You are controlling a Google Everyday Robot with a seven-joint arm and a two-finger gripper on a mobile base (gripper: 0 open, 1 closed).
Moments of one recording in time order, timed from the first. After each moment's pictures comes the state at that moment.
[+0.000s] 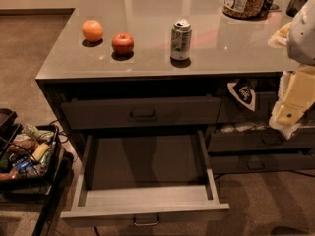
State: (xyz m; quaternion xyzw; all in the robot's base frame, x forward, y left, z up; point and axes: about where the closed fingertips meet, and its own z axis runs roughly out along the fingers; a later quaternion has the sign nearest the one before) arm 0.438 -0.217 0.976 -0.60 0.78 -0.03 0.16
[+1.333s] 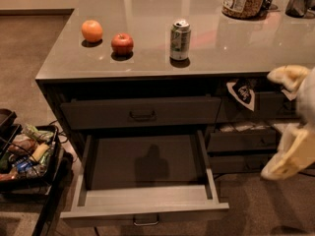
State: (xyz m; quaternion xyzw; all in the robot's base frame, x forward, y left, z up) arm 0.384 -0.201 0.939 -0.60 0.76 0.00 0.27
